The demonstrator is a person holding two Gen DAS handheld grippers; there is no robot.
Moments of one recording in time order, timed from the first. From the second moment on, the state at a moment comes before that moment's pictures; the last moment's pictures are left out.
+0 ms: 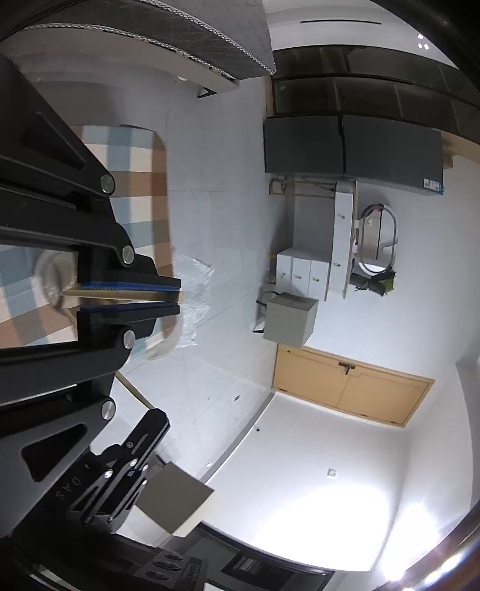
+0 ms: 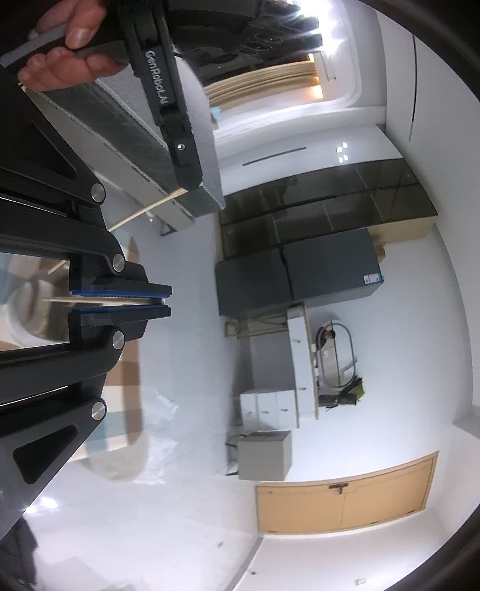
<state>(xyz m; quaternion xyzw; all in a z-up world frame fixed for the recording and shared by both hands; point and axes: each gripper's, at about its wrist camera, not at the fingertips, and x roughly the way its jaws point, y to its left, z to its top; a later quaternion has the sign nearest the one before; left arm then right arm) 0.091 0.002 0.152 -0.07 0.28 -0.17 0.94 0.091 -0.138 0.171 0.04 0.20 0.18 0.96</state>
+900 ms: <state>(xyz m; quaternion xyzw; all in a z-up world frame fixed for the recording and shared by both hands) 0.181 -0.011 0.077 -0.08 0.35 -0.18 0.91 0.154 -0.128 0.102 0.04 0.26 0.17 0.95</state>
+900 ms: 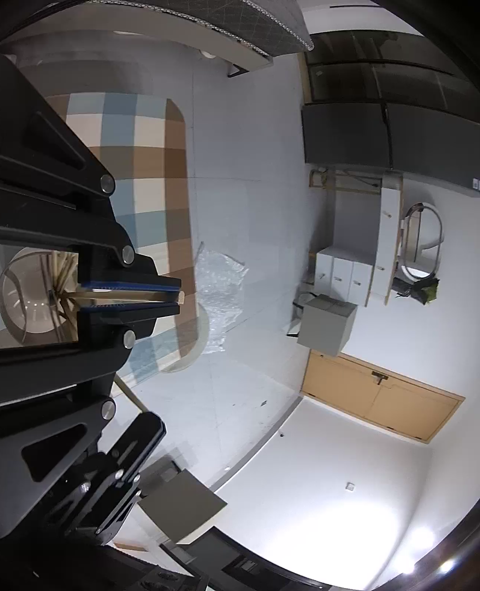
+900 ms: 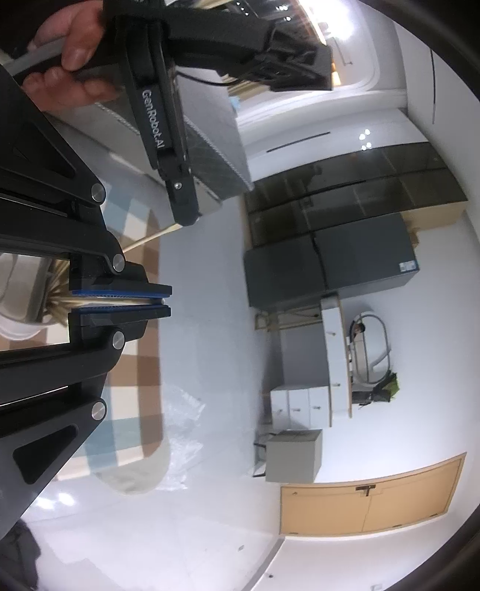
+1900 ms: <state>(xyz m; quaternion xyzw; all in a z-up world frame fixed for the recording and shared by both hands) 0.163 -0.027 0.045 -0.06 0.43 -0.18 0.88 0.133 -0.134 0.054 0.07 0.33 0.18 0.92</state>
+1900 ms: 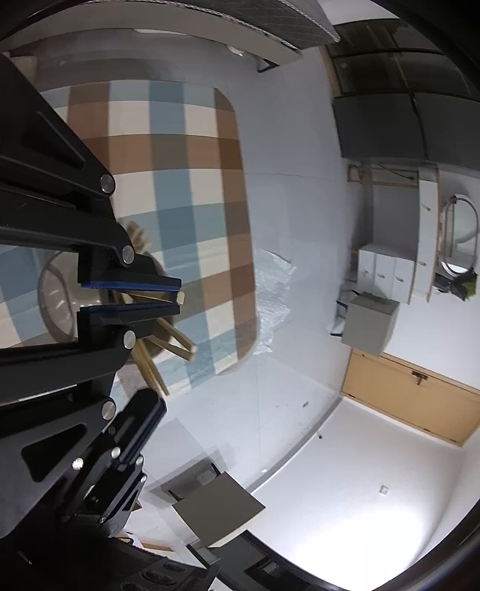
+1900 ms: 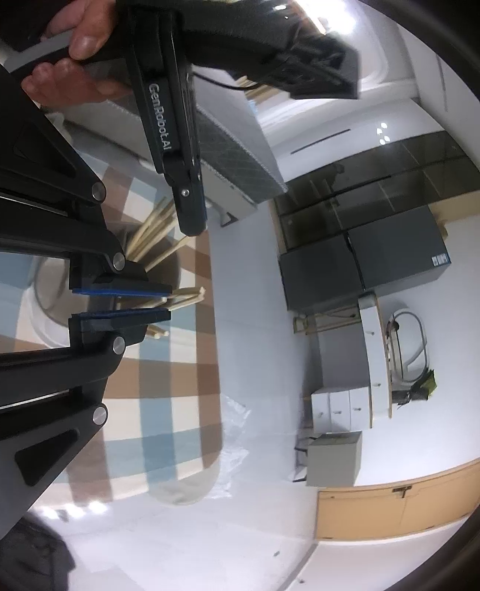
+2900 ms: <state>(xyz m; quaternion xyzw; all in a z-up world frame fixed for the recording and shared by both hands) 0.010 0.015 0.099 -0.07 0.31 -0.02 0.95 -0.011 -0.158 0.119 0.07 0.20 0.20 0.96</state>
